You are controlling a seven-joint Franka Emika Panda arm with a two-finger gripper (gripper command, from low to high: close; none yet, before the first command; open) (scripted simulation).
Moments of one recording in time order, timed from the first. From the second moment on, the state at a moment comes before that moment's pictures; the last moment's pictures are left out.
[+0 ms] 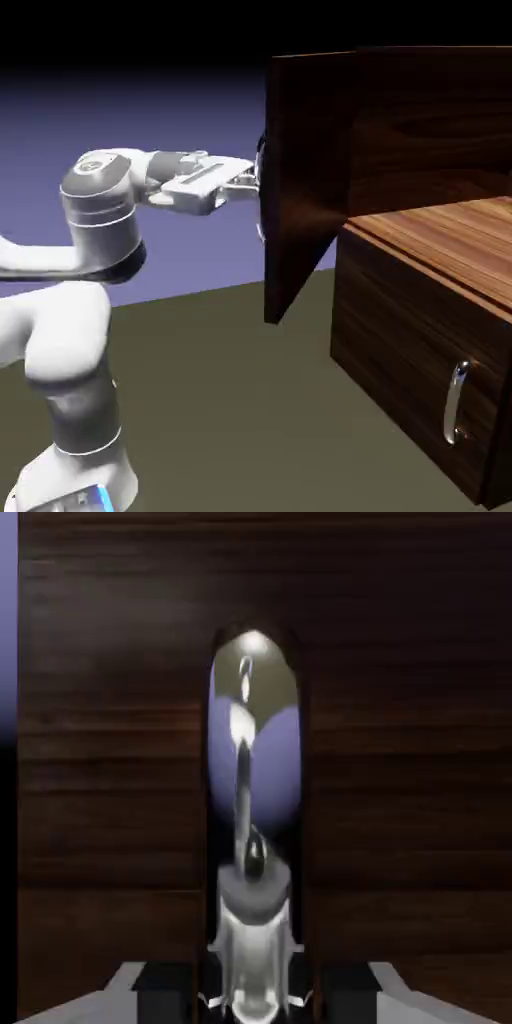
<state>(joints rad) -0.16 -1.60 0.09 -3.04 -1.30 2.51 -1.00</state>
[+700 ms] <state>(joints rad) -0.07 -1.59 0.85 -2.76 -0.63 1.75 -1.06</state>
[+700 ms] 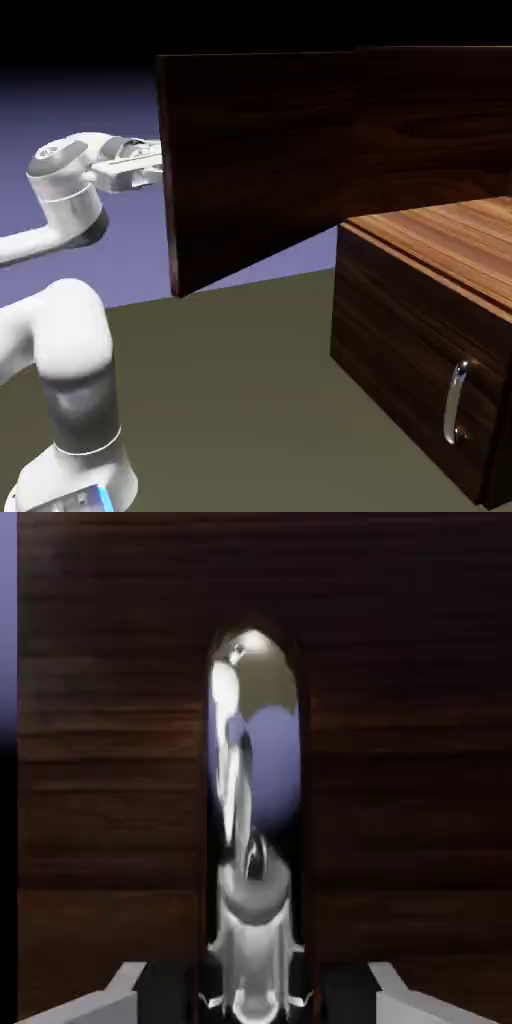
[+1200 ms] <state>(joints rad) -0.47 -1.49 1.14 -2.21 -0.43 1.28 -1.09</state>
